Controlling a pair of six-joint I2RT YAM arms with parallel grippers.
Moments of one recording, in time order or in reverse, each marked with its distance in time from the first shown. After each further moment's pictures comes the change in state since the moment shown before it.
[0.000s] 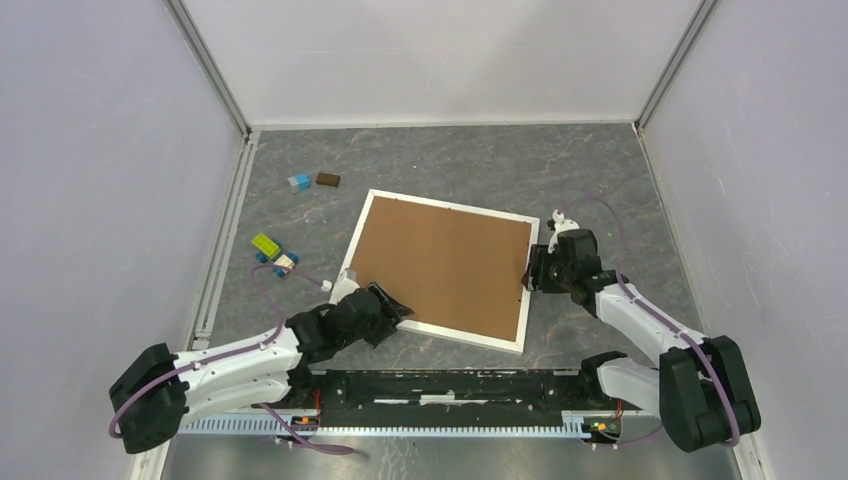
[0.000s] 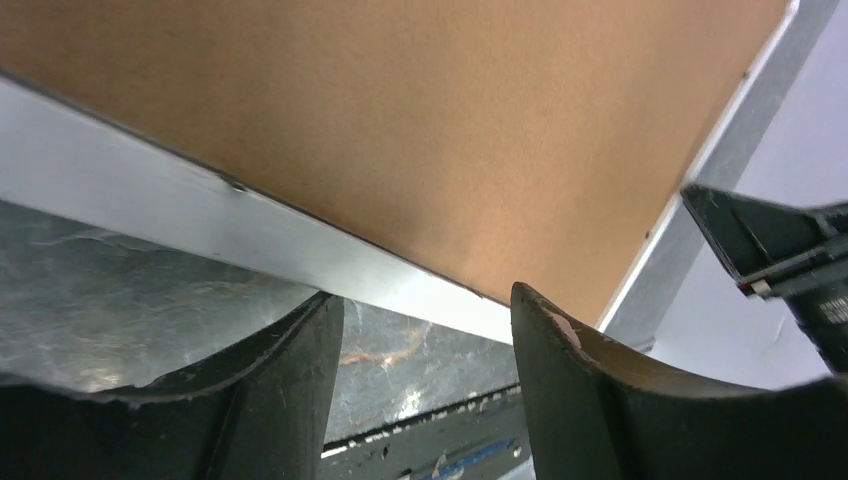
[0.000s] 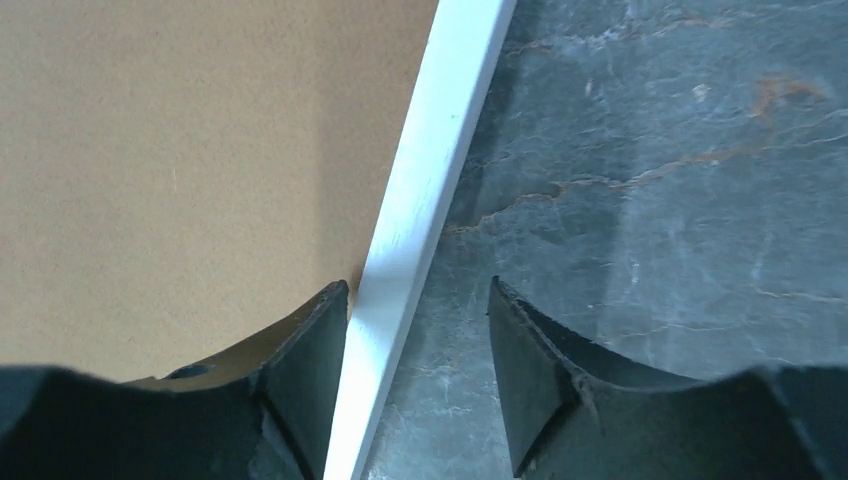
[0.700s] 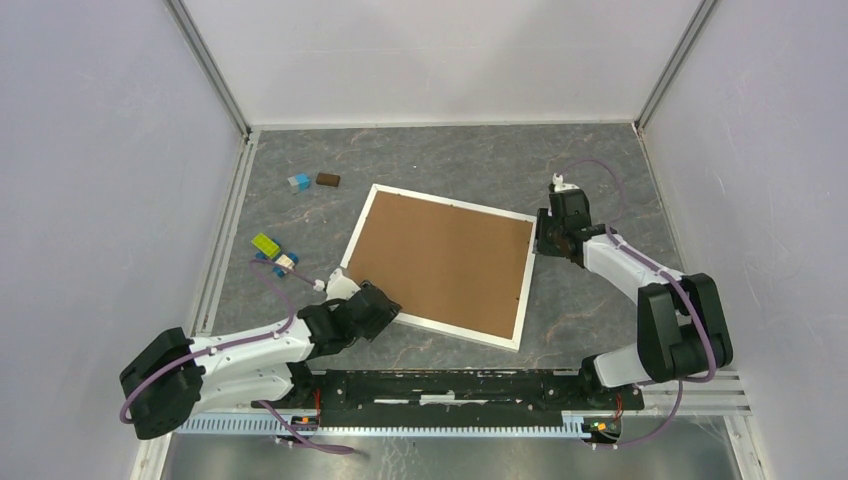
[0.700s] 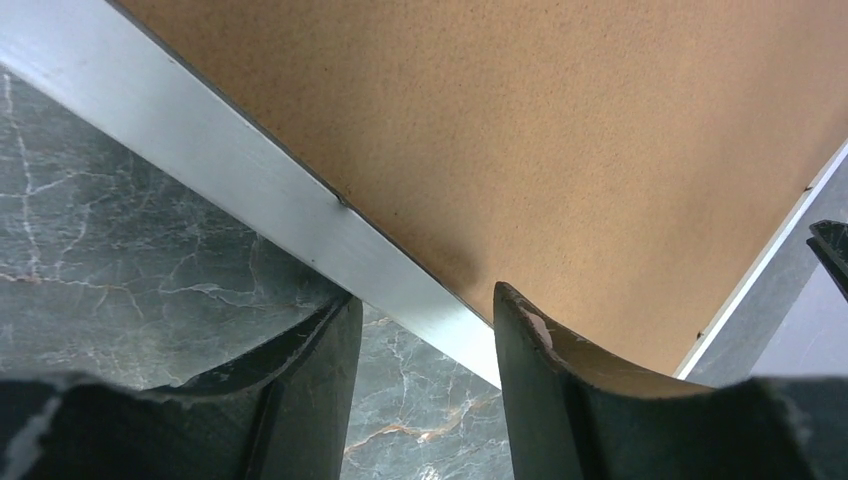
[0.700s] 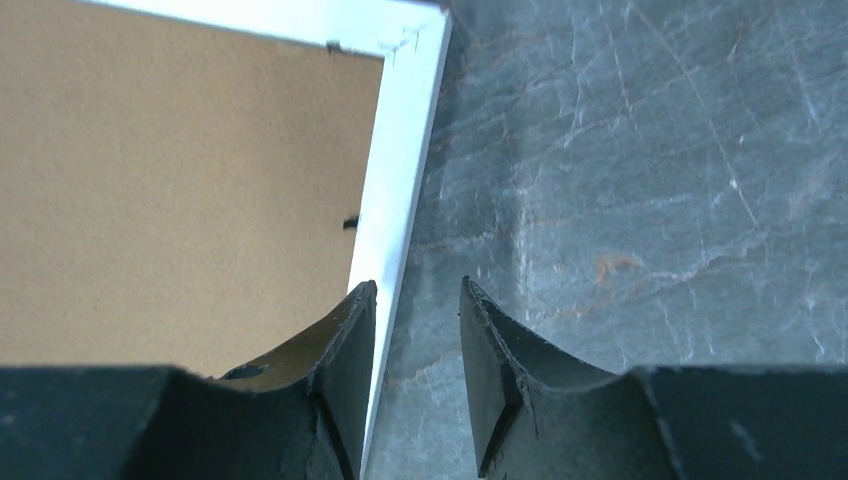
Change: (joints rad) left arm -0.007 0.120 0.066 -0.117 -0.192 -0.072; right arm -0.031 0.318 0.359 -0.140 0.217 -0.018
